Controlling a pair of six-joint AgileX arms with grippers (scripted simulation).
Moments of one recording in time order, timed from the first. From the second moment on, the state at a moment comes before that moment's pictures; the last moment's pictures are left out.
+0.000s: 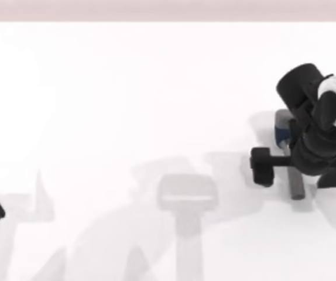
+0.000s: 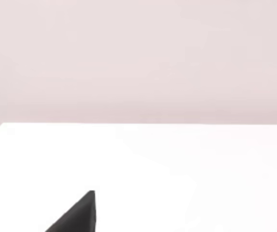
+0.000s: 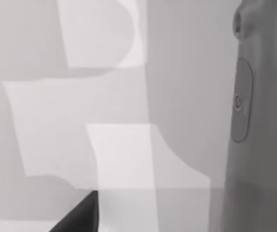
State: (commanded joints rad) left arm 0.00 0.00 0.00 0.00 0.00 0.00; right arm 0.38 1.96 1.08 -0.60 0.02 0.42
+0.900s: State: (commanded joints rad) left arm 0.00 0.00 0.00 0.00 0.00 0.00; right arm 0.38 1.96 1.08 -0.60 0.02 0.42
